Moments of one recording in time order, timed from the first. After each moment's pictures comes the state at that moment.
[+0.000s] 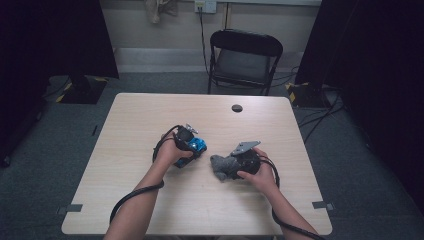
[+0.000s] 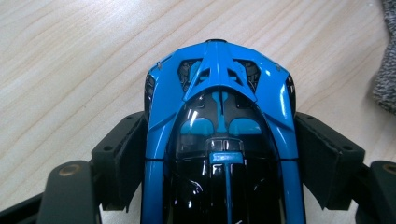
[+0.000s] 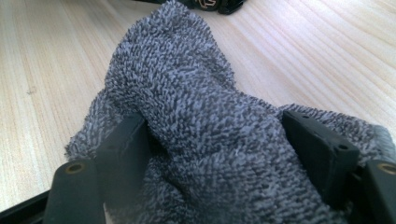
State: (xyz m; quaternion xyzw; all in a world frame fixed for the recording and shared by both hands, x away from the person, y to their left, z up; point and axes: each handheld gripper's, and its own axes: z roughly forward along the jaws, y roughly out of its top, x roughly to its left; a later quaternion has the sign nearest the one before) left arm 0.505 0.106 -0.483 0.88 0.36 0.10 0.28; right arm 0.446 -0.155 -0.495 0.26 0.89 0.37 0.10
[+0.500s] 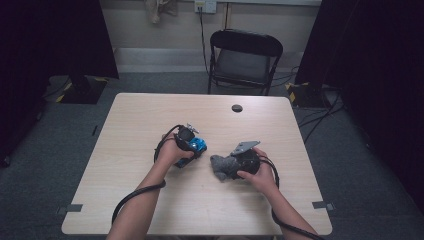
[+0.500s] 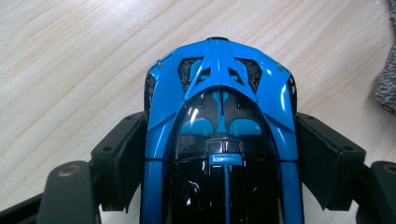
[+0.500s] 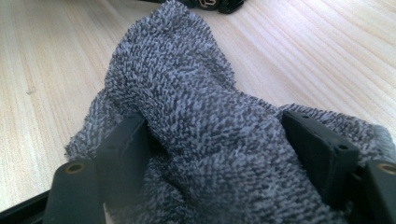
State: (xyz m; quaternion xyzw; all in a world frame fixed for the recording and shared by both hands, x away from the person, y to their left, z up) left arm 0.506 0.104 -0.481 0.89 0.37 0.10 0.27; right arm 0.446 -0.155 -0.494 0.26 0.89 0.37 0.10
